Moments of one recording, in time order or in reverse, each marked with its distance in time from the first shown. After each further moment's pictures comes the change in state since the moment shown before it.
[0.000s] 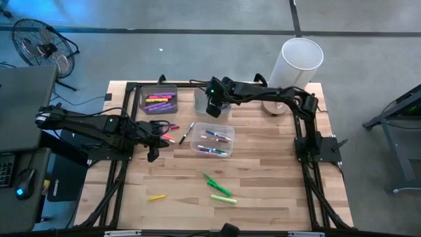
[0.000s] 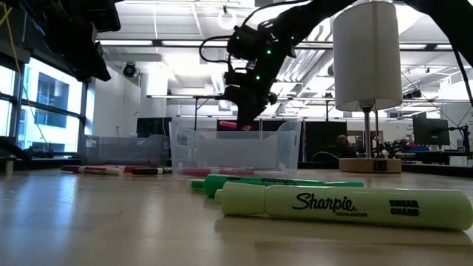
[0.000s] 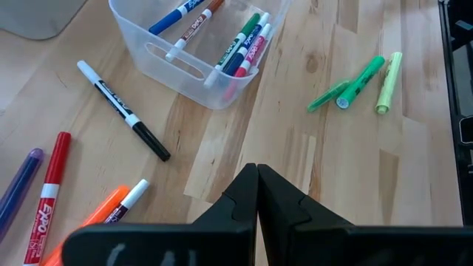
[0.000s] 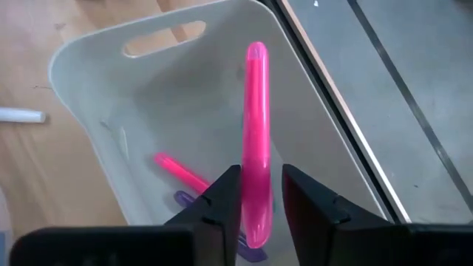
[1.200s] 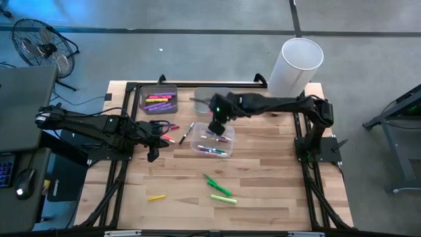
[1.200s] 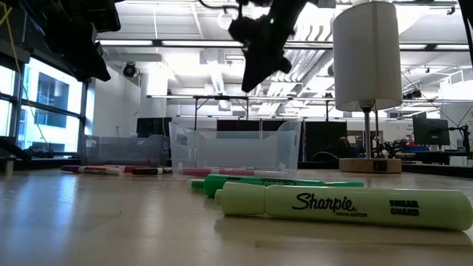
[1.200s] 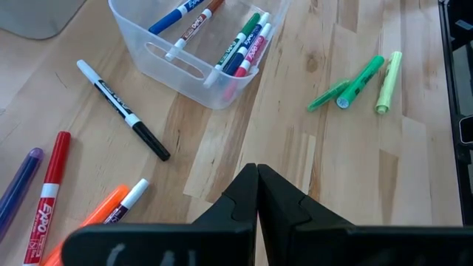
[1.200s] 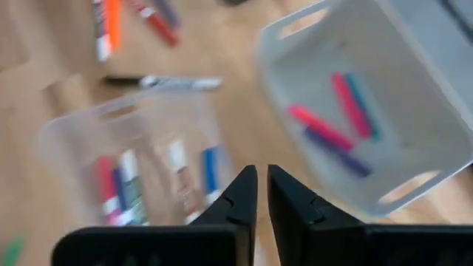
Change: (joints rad) left arm 0.000 0.000 0.000 -0.001 0.001 0.000; right arm 0.214 -0.191 0.001 -0.240 -0.072 0.305
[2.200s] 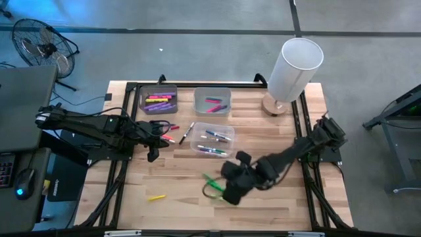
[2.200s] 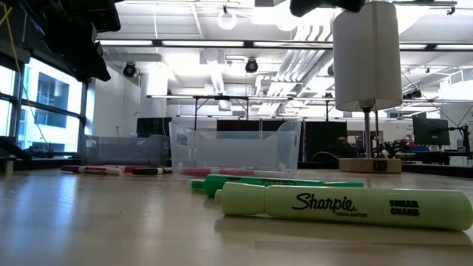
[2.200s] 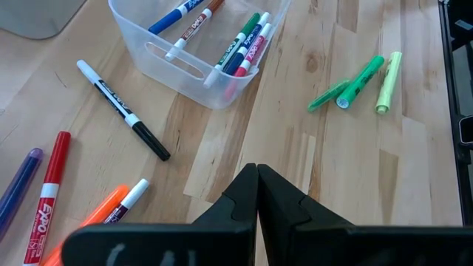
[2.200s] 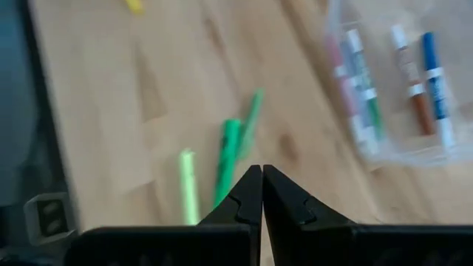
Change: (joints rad) left arm 0.000 0.000 0.000 0.000 0.000 0.000; right arm 0.667 -0.006 0.000 -0.117 0.167 0.541
